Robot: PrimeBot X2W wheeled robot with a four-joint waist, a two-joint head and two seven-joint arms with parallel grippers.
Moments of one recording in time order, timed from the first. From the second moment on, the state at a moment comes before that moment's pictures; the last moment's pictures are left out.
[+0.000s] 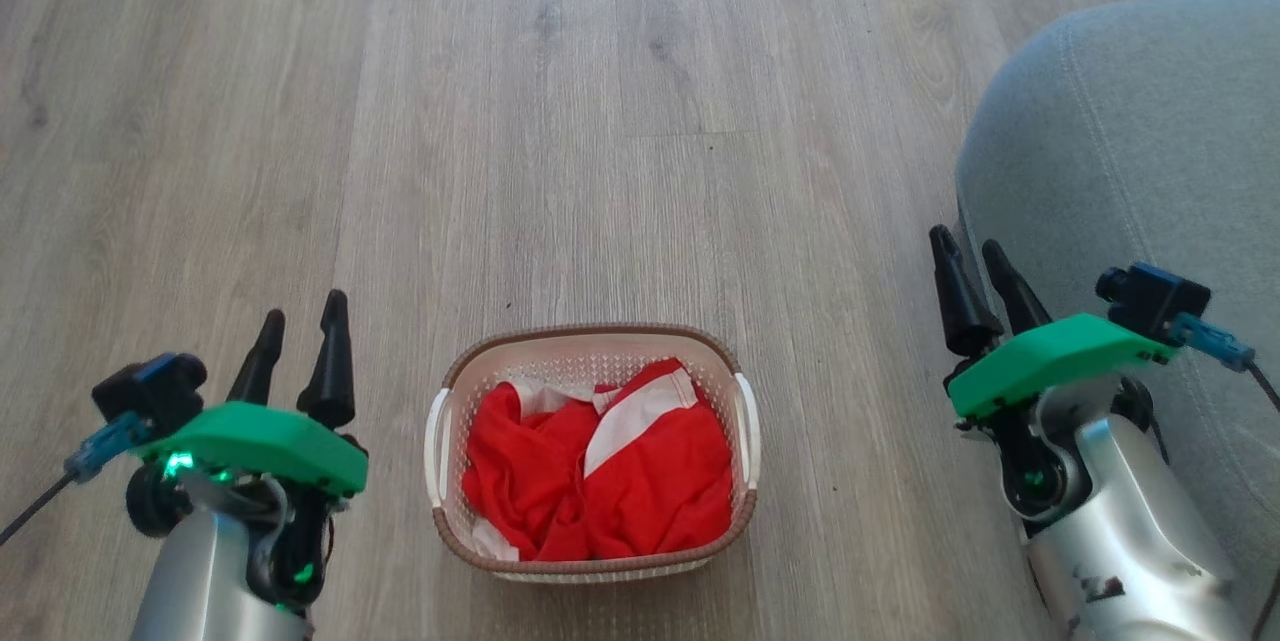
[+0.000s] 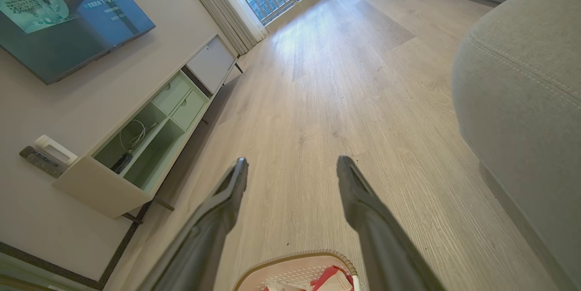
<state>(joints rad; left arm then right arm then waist) -0.23 0.06 0.04 0.40 -0.53 -0.12 -0.14 -0.37 -0.10 0.12 0.56 0.73 0.13 -0.13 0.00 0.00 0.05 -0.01</state>
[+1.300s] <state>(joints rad) -0.35 0.06 0.07 0.51 -0.06 -0.07 -0.25 -0.51 -0.12 0.15 0.65 0.24 0.13 -0.25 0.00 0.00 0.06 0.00</state>
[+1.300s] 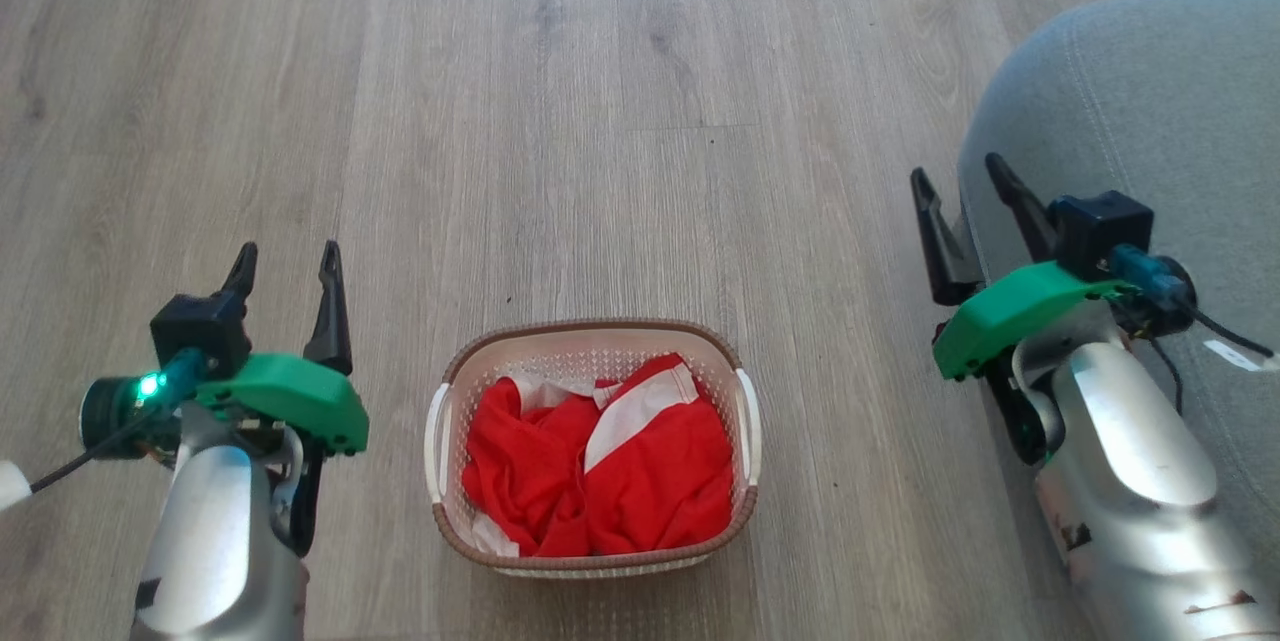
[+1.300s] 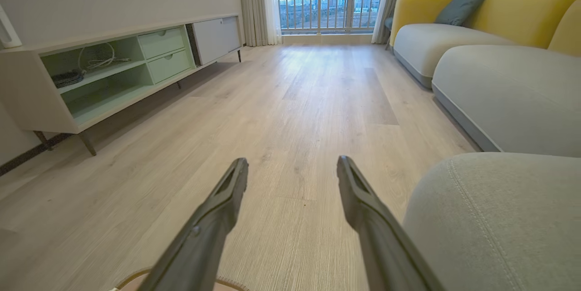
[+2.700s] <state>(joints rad) -0.36 0.04 0.04 0.48 -0.07 -0.07 -0.25 -0.56 -0.09 0.06 0.54 0.16 0.13 -0.25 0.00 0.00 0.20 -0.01</state>
